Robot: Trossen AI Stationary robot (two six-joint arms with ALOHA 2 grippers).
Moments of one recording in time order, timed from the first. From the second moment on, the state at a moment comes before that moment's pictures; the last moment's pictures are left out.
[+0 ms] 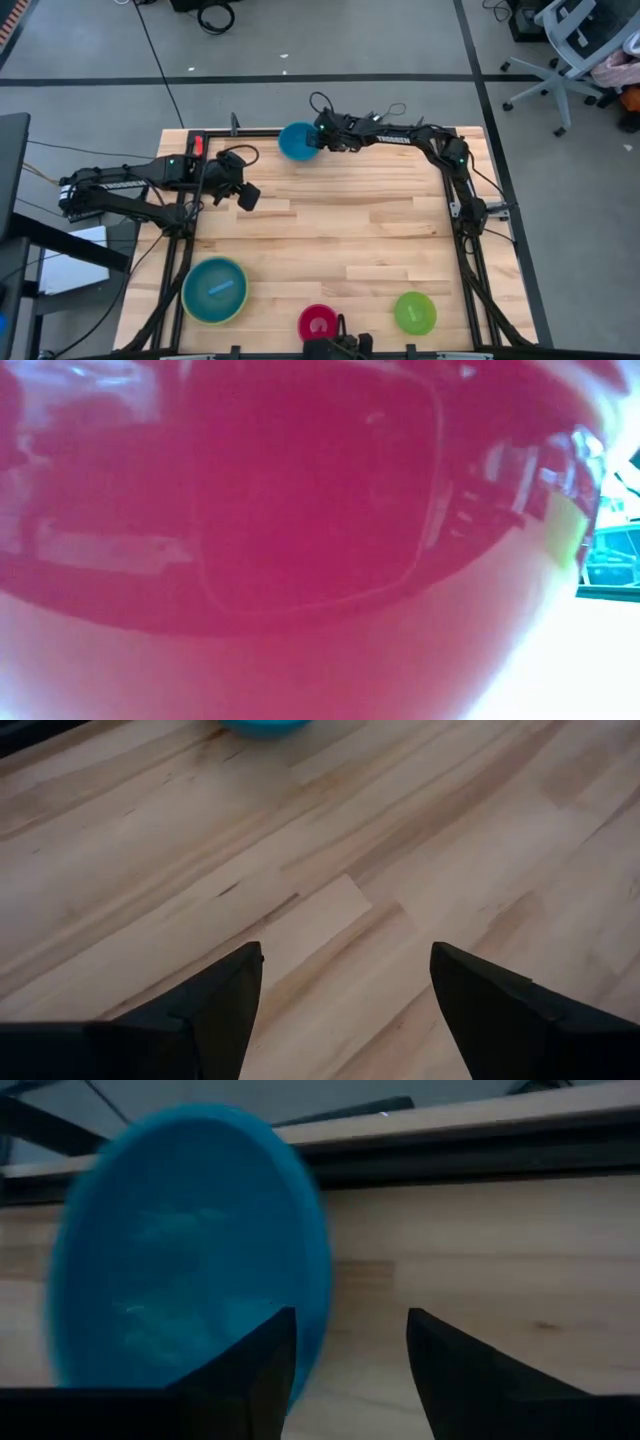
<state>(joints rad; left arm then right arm) 0.13 1.00 1.00 -0.98 -0.26 -0.78 -0.52 2.16 1.63 -0.45 0.16 1.03</state>
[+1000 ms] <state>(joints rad) 0.24 1.10 0.99 -0.81 -0.35 -0.74 -0.22 1.94 1.63 -0.40 0.30 0.63</state>
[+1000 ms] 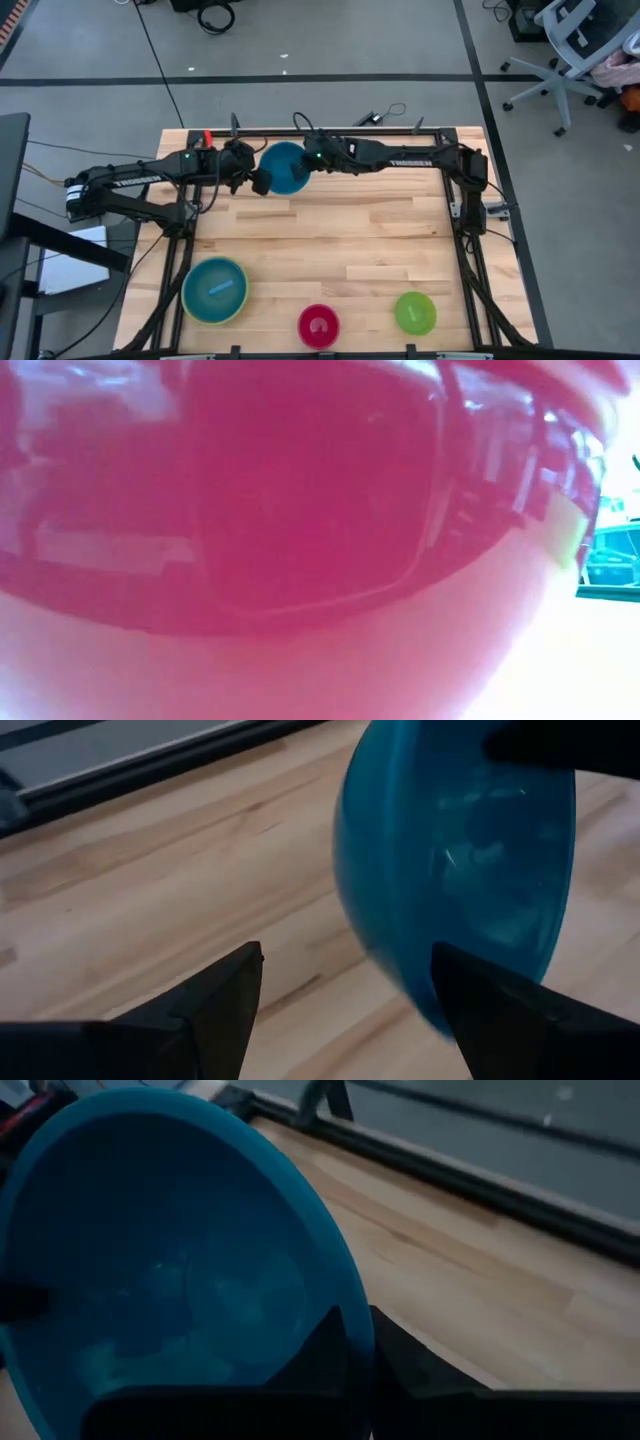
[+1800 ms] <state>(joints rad) 0.24 1.10 1.00 -0.95 -0.28 -0.68 -0.18 1.83 1.63 -0.40 0.19 0.59</state>
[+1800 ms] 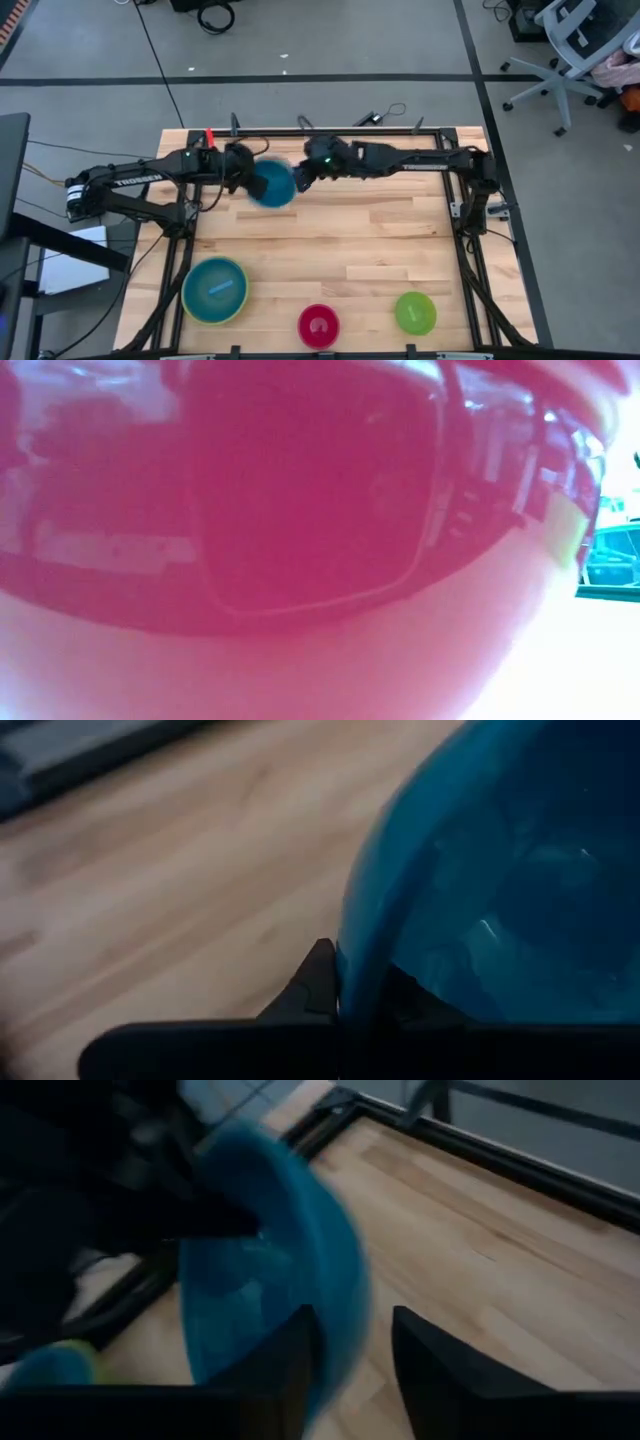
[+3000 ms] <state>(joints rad) -0.55 1.07 0.78 -1.17 0.32 -1.05 -0.20 1.54 1.61 -1.00 0.26 0.57</state>
